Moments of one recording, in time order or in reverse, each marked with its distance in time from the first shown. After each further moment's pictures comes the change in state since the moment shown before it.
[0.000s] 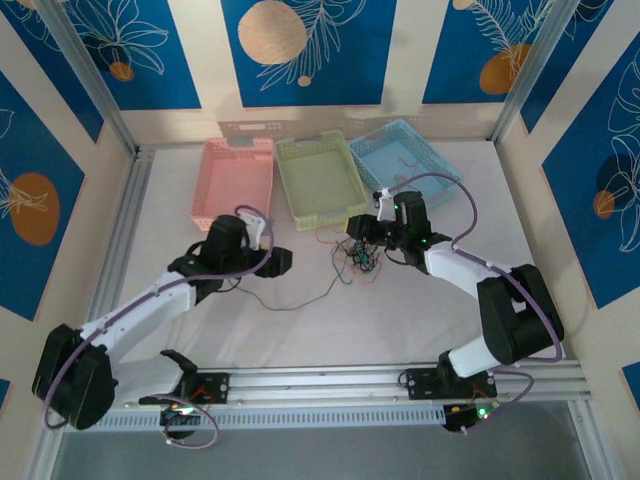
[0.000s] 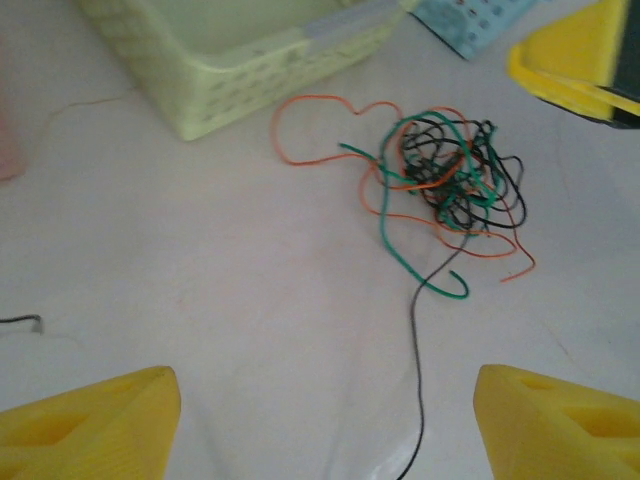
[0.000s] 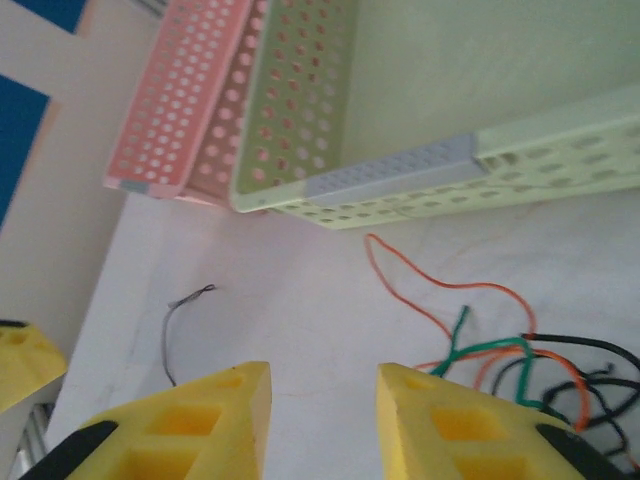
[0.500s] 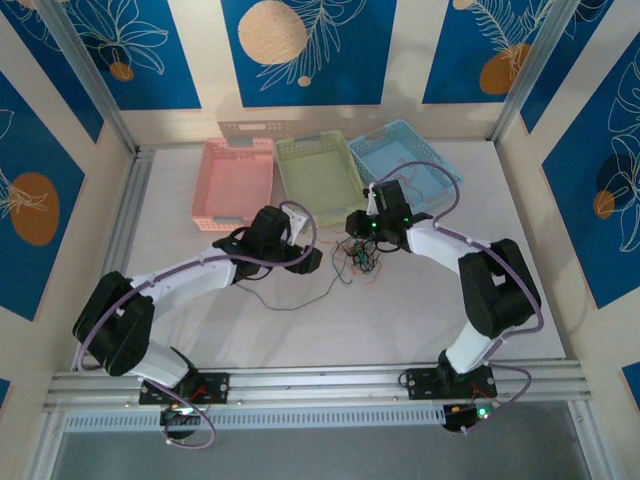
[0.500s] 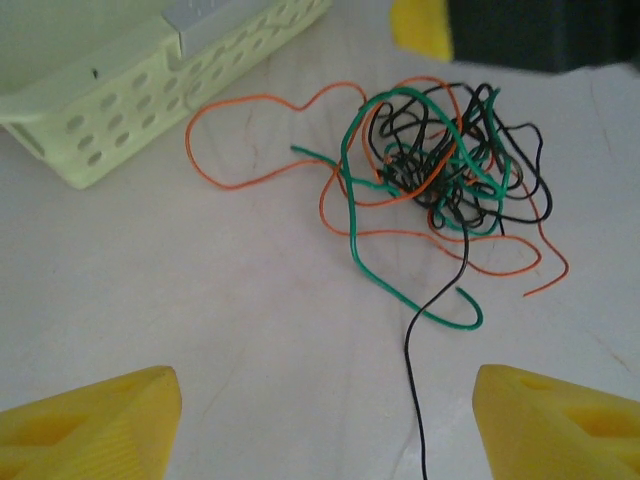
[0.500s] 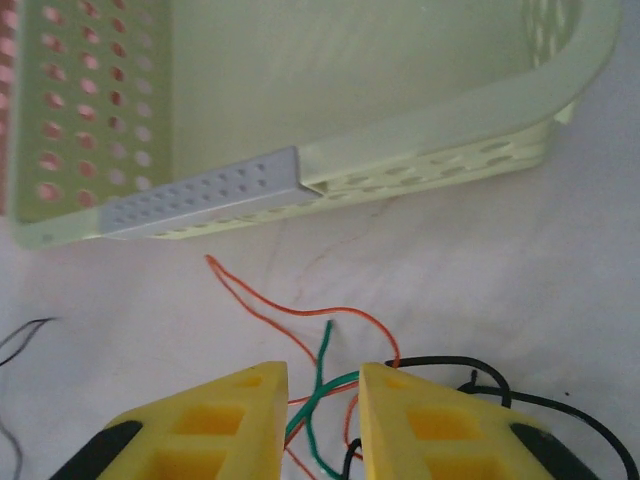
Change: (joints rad) left arm -0.119 0.283 0.160 0.056 -0.086 0.072; right arm 0.065 0.196 0.240 -0.304 0.255 -0.066
